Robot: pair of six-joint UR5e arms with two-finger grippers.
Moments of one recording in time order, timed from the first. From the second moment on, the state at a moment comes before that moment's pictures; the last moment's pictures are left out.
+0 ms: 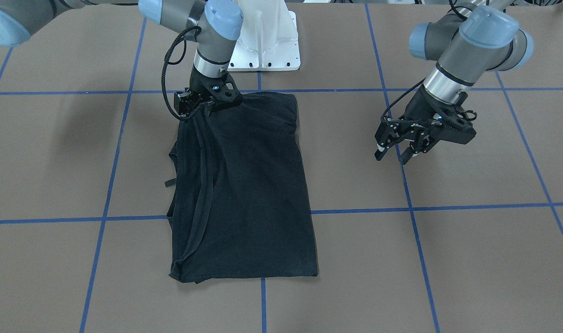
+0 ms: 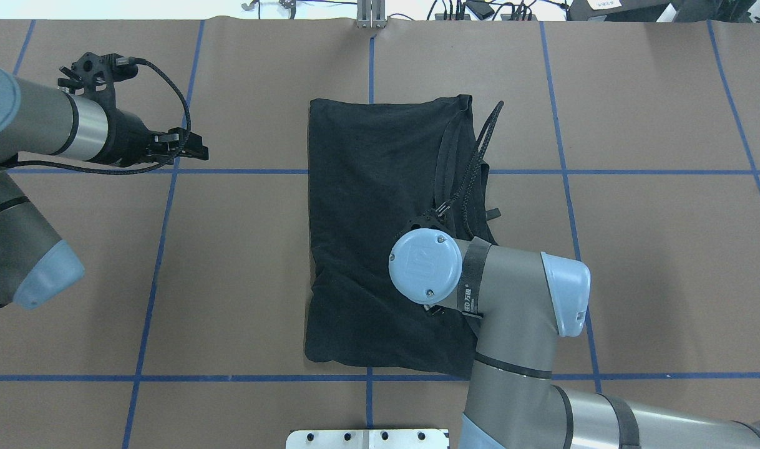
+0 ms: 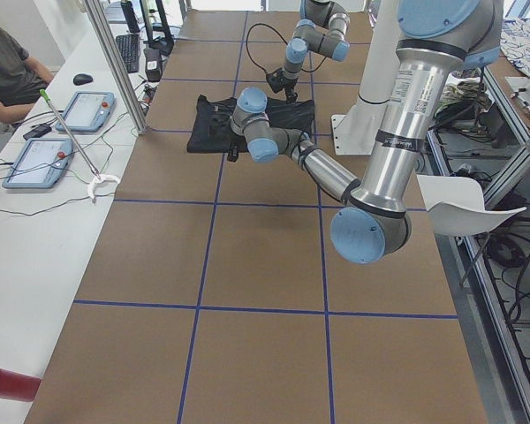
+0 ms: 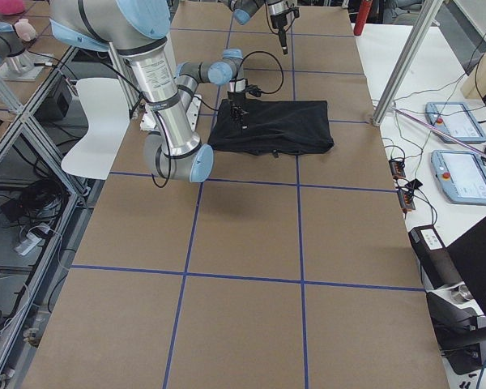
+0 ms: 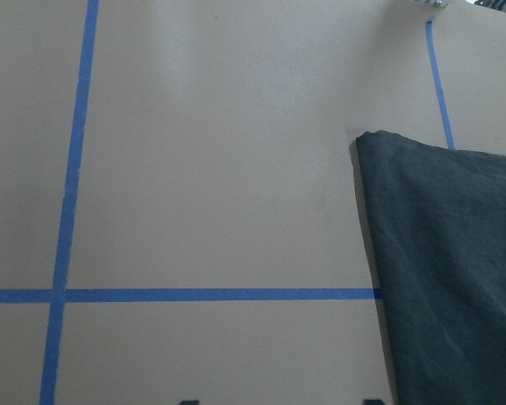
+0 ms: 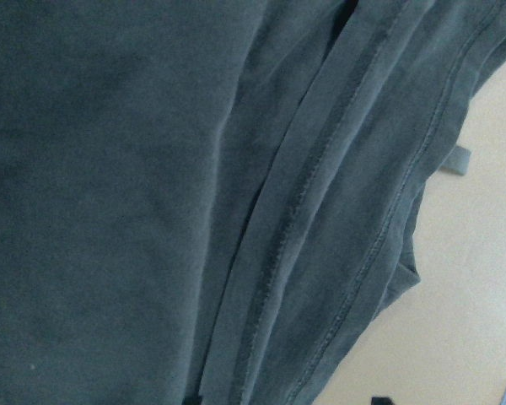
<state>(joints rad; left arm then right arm) -0.84 -1.85 -1.84 -2.12 -1.99 -1.16 0.32 -0.96 1.86 -2.06 1.58 0.72</state>
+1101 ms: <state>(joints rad) -0.84 -1.85 -1.83 -2.12 -1.99 -1.16 0.26 -1.00 1.86 -2.06 1.59 0.72</state>
